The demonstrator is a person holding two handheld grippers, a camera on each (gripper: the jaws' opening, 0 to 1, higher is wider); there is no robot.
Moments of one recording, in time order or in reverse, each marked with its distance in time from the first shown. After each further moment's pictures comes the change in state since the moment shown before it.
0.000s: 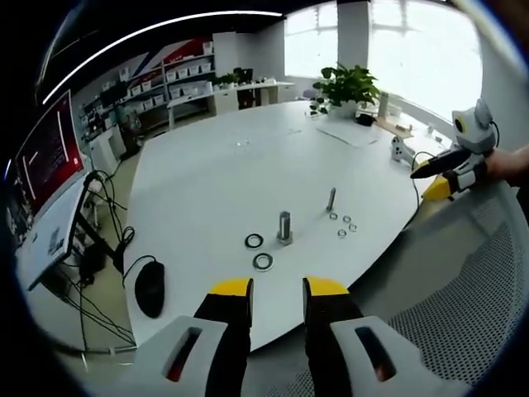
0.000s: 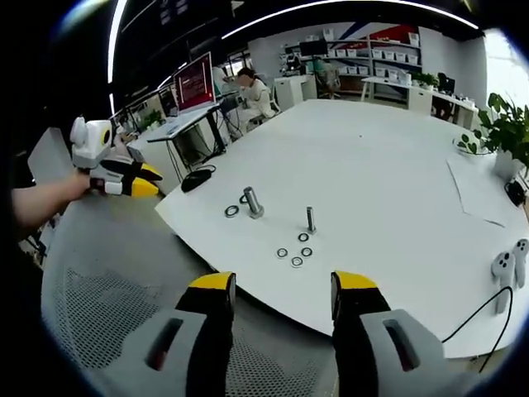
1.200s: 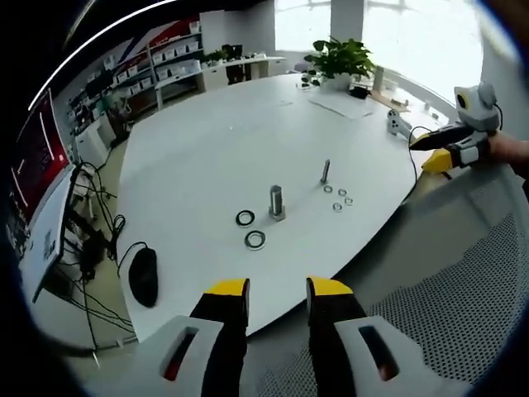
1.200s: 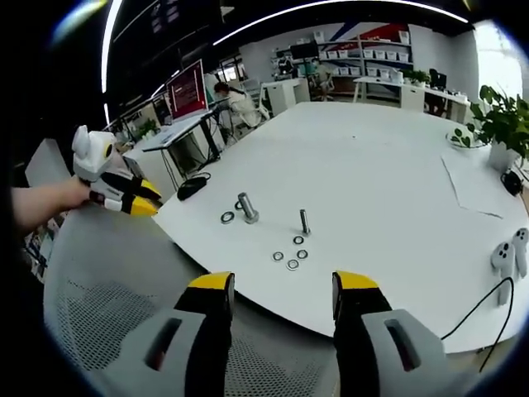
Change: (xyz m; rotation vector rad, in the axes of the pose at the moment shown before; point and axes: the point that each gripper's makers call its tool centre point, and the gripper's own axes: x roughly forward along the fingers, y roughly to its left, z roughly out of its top) left arm 0.012 -0.006 -0.023 0.041 0.201 -0.029; right arm -0.003 -0.006 0.003 0.047 -0.029 -0.014
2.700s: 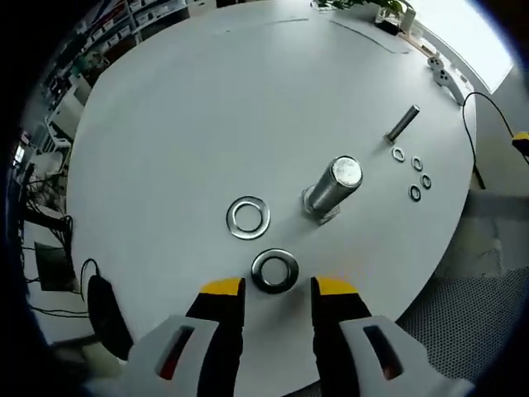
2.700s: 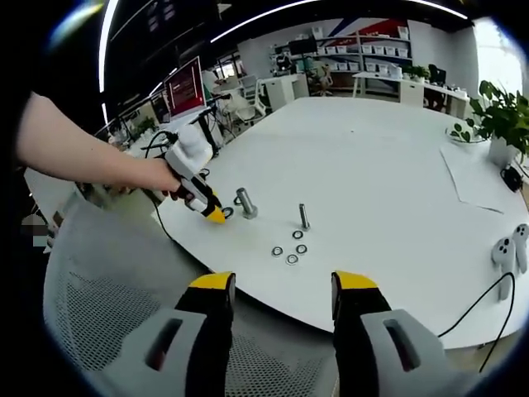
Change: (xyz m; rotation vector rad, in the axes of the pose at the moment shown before) left arm 0.158 0.031 0.001 -0.008 0.356 -0.034; right arm 0.000 -0.004 -0.006 0.017 0.021 -0.010
